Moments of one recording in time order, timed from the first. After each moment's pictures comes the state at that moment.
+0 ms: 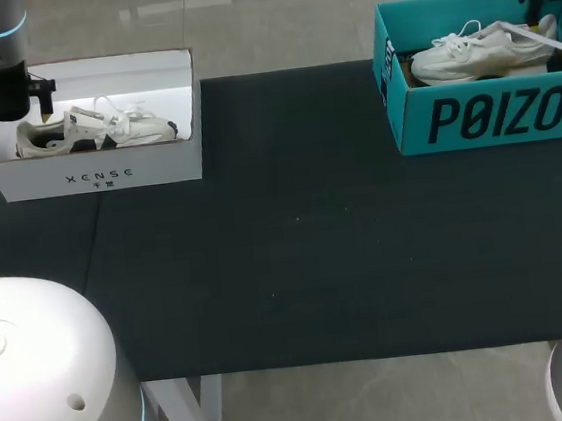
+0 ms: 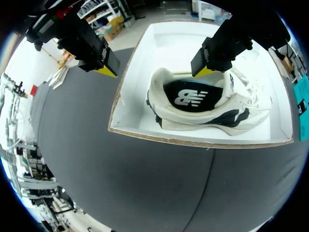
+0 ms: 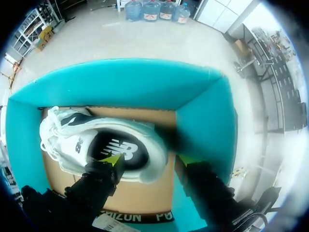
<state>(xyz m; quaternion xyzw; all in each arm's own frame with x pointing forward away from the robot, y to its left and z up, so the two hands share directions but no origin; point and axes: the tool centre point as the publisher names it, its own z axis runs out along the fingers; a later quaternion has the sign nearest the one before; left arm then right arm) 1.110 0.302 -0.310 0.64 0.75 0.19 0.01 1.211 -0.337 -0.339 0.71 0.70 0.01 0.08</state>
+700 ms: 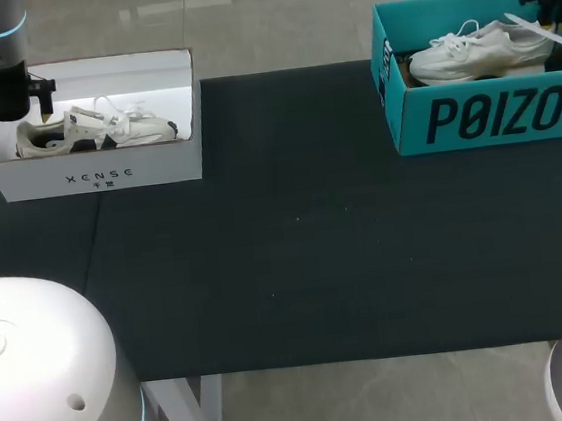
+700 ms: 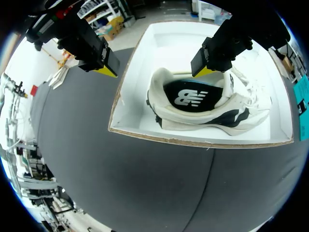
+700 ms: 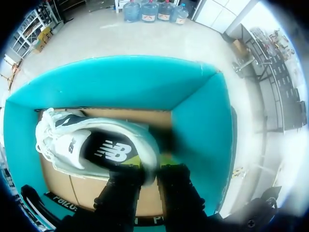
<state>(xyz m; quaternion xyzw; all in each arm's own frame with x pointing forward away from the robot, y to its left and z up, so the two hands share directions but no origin) 1.110 0.302 -0.310 0.64 0.75 0.19 0.01 1.214 -0.342 -0.344 0.71 0.70 0.01 0.09</state>
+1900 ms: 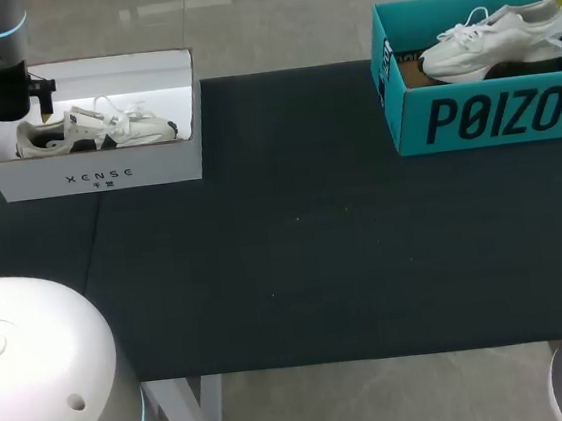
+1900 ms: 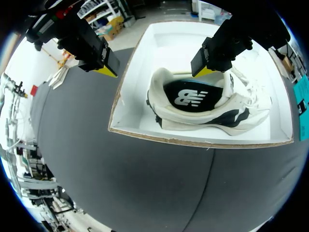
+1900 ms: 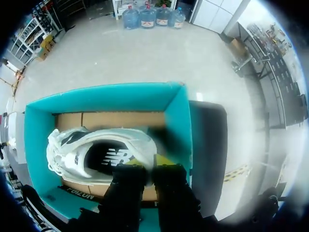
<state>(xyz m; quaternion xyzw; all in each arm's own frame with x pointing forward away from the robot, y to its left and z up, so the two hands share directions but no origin) 1.110 0.302 -0.310 0.64 0.75 0.19 0.01 1.198 -0.342 -0.274 0.72 0.69 0.05 0.08</state>
